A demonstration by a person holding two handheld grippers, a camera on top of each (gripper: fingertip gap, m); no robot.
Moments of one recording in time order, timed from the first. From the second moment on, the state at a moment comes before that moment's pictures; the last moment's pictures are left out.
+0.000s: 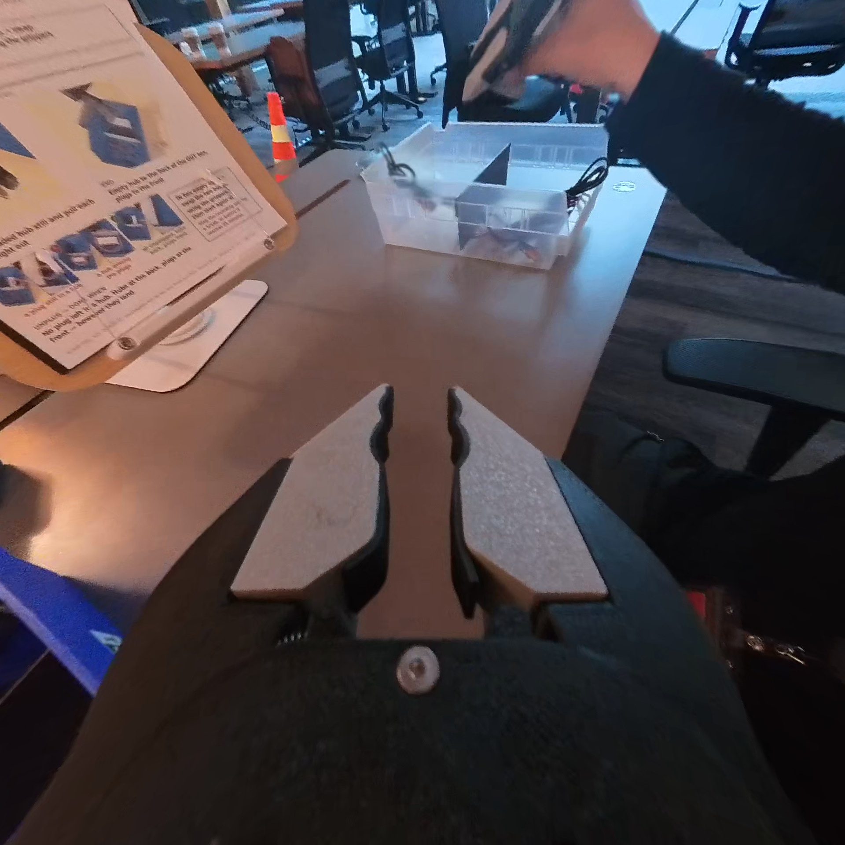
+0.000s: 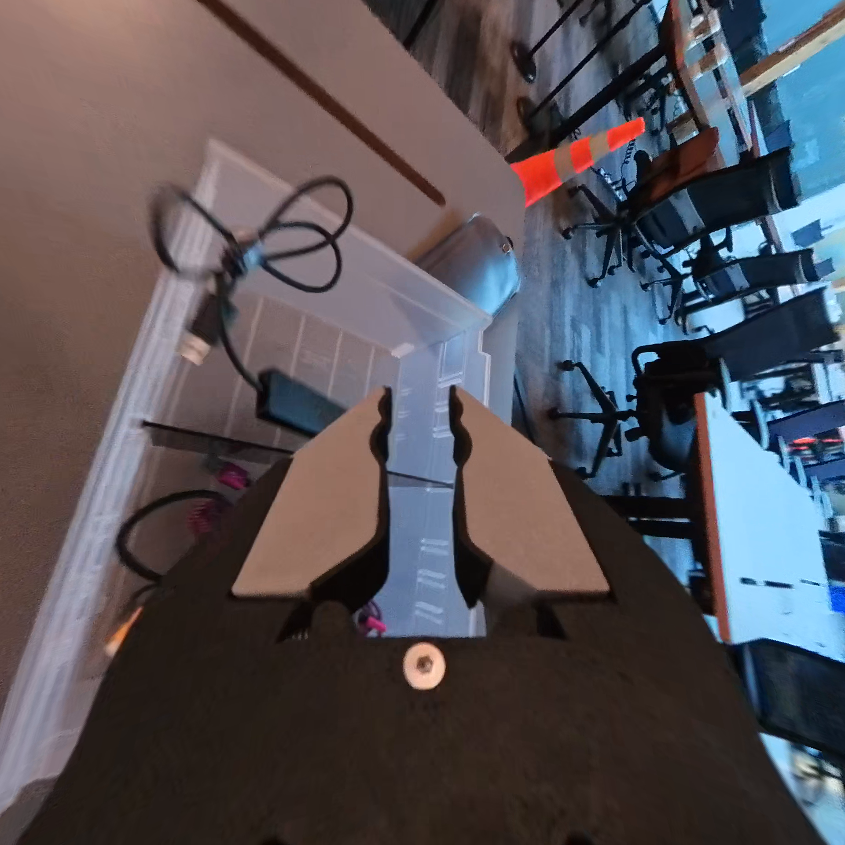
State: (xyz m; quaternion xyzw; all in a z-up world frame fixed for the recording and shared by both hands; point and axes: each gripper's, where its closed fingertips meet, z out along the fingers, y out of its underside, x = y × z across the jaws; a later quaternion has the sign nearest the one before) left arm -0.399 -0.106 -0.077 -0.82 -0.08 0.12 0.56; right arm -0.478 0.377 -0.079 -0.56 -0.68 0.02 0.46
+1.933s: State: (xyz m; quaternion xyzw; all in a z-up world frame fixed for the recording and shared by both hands) left arm -0.488 -0.104 0.117 -0.86 0.10 0.24 0.44; right arm -0.365 -0.002 -0.064 -0.22 -0.78 0.55 0.18
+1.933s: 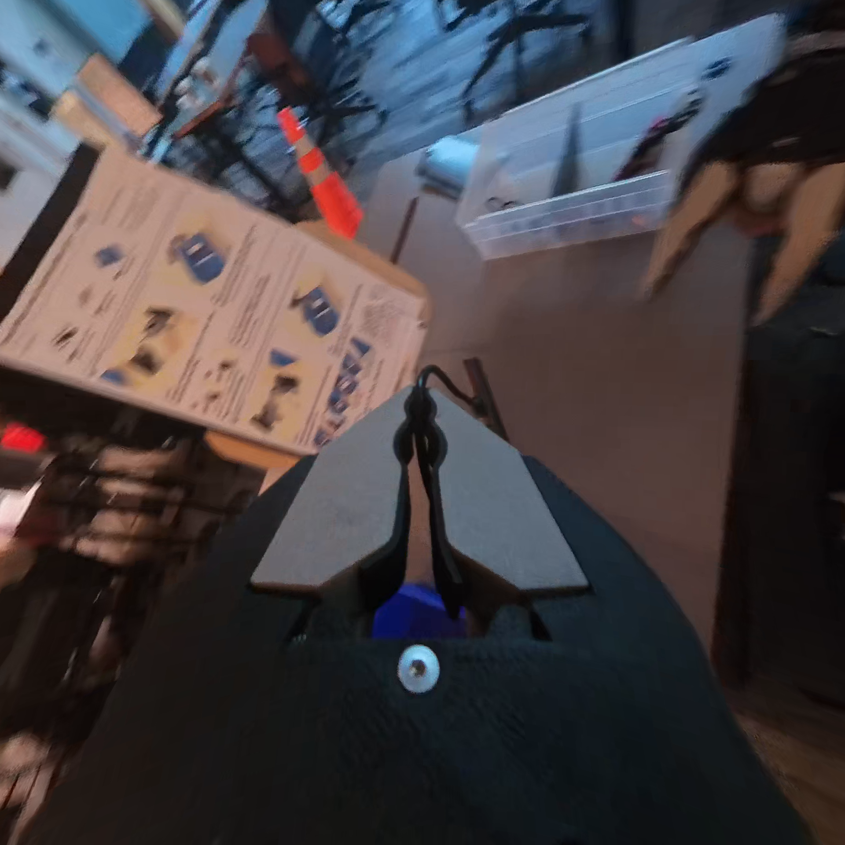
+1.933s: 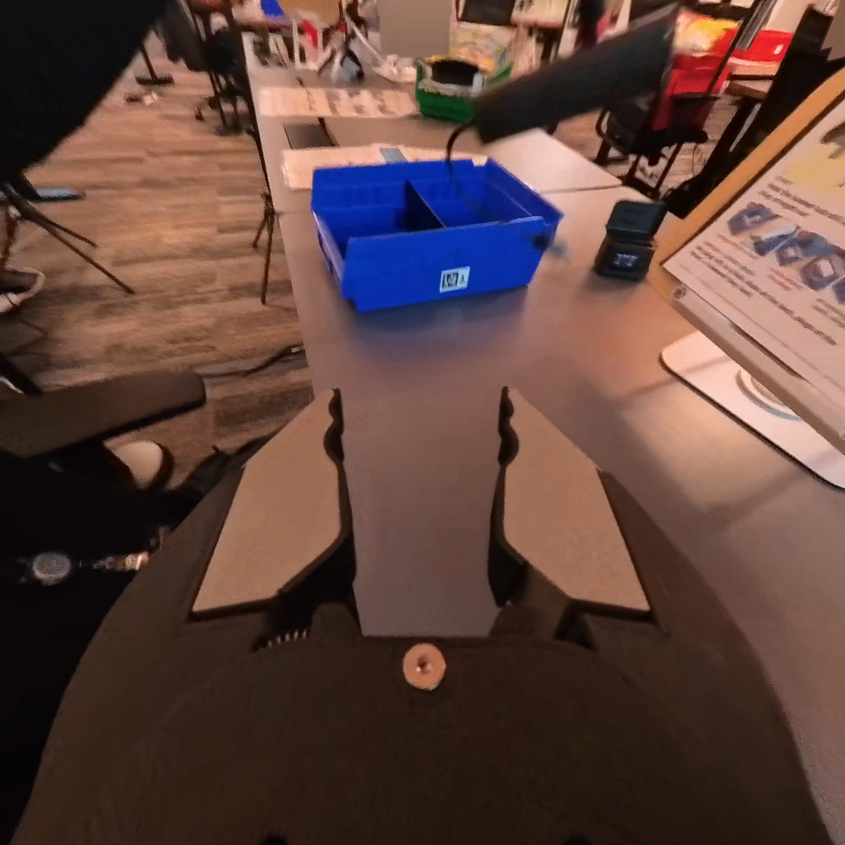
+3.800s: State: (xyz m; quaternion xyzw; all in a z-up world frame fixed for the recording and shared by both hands) left arm -0.387 -0.041 -0.125 -0.90 -0.05 0.02 0.44; right arm -0.370 -0.034 -0.099 -0.24 -0.73 0.64 -0.06
